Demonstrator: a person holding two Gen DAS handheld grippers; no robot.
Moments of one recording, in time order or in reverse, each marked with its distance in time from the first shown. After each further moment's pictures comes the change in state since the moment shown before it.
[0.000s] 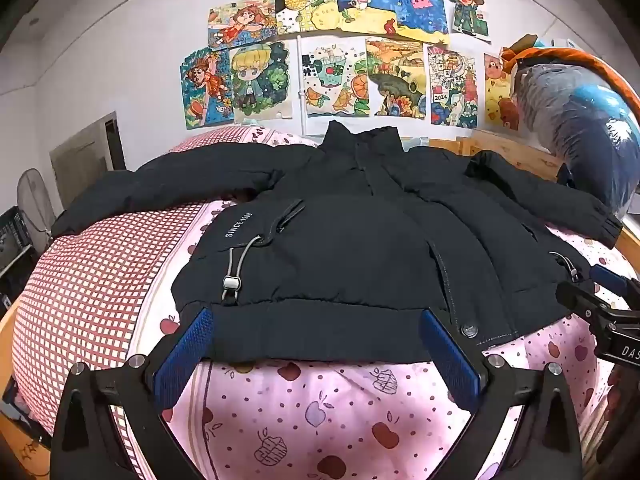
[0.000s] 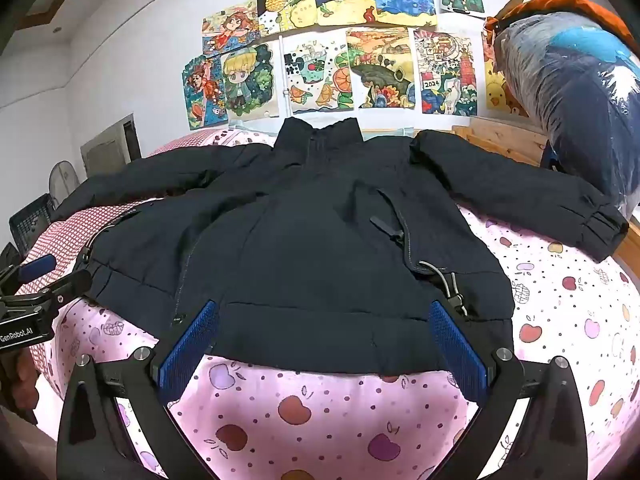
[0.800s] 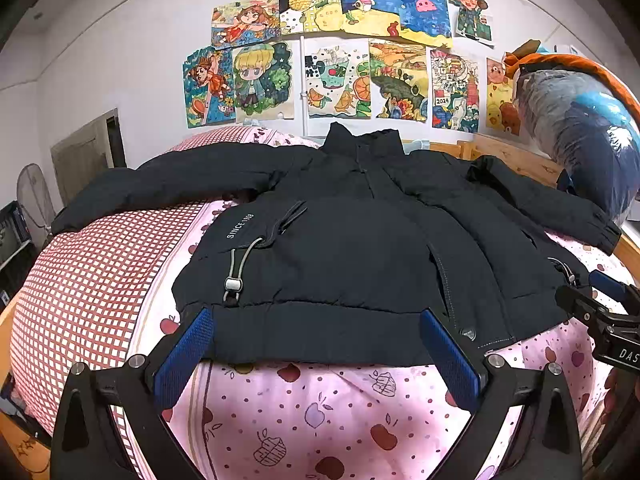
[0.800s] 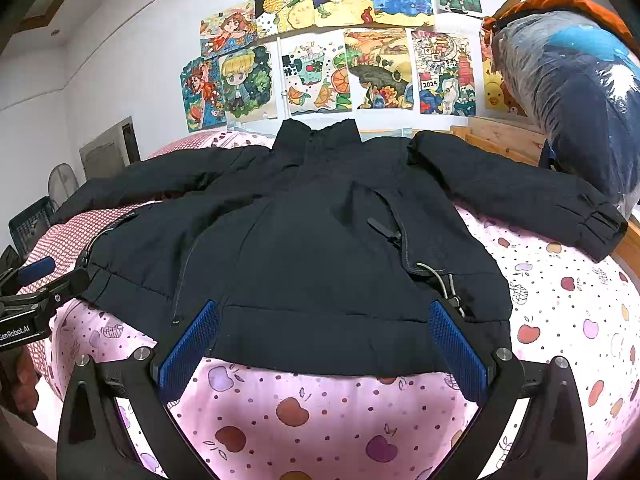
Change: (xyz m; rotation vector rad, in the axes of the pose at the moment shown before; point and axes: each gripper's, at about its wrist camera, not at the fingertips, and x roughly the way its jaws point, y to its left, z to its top) left arm 0.000 0.006 0.003 -0.017 -0.003 -0.008; right arm -0.001 -0.001 -0.003 0.000 -0.003 0.000
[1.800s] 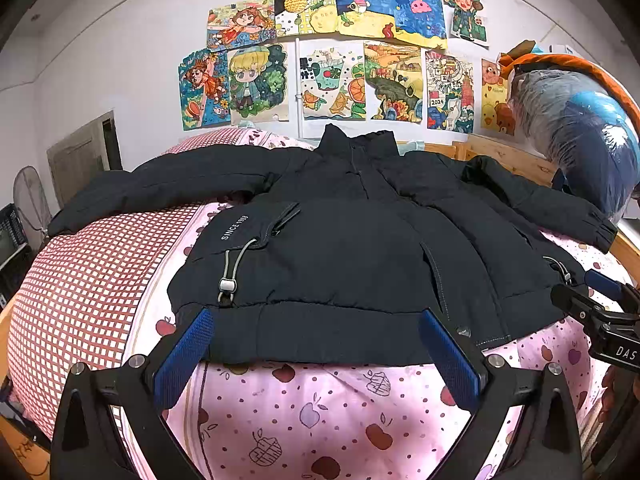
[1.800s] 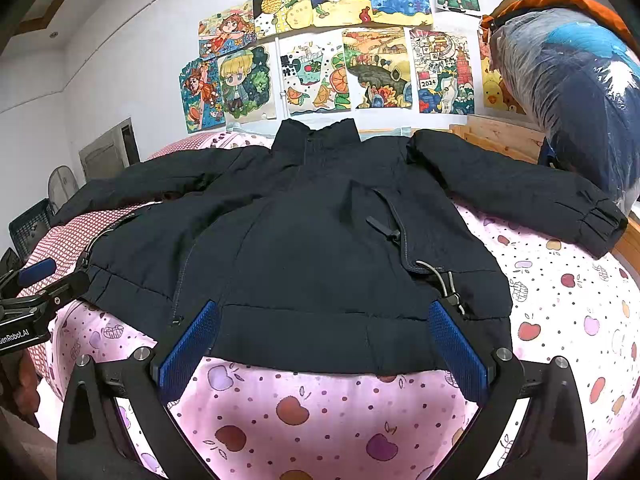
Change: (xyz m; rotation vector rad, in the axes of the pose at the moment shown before) left arm -0.006 -0.008 -0.001 0.007 -0.009 -0.012; right arm -0.001 0.000 -0.005 0.003 -0.001 0.002
